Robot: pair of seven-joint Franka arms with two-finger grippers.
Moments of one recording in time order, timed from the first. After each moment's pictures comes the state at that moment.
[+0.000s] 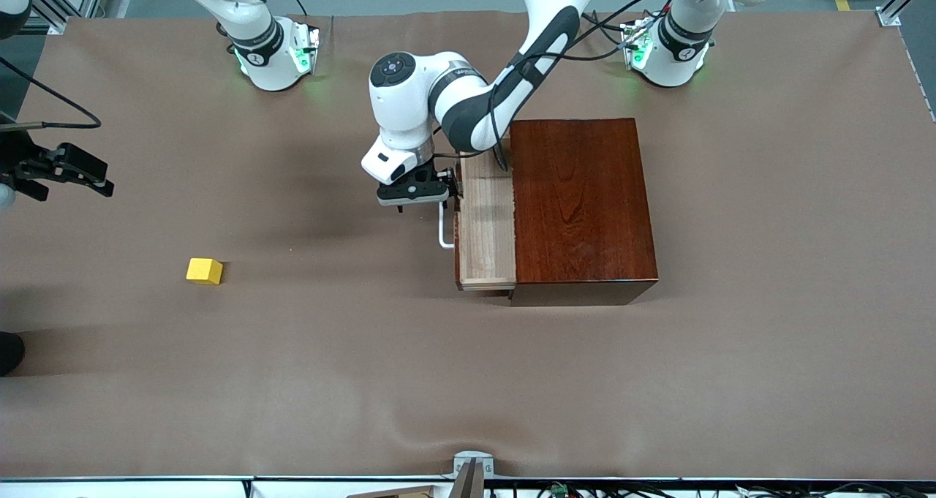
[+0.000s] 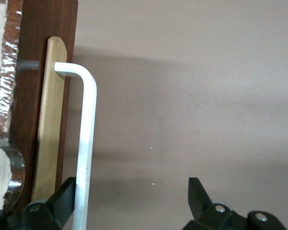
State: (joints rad) left arm -1.02 0.80 0.03 -1.24 0.19 2.14 -1.16; right arm -0.04 0.04 -0.01 -1.56 0.01 1.63 -0.11
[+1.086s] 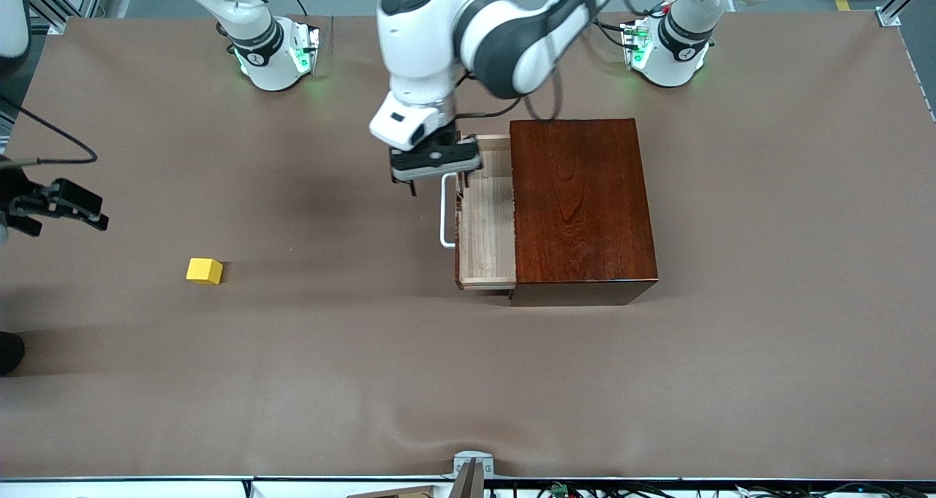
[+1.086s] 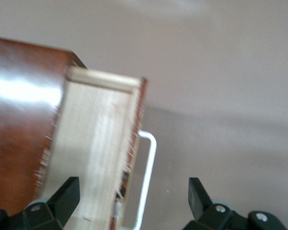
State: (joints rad) left arm -0.93 0.55 0.04 -1.20 0.19 1.90 -1.15; right arm -0.05 0.19 -0.01 -1.42 0.01 1.67 -0.15
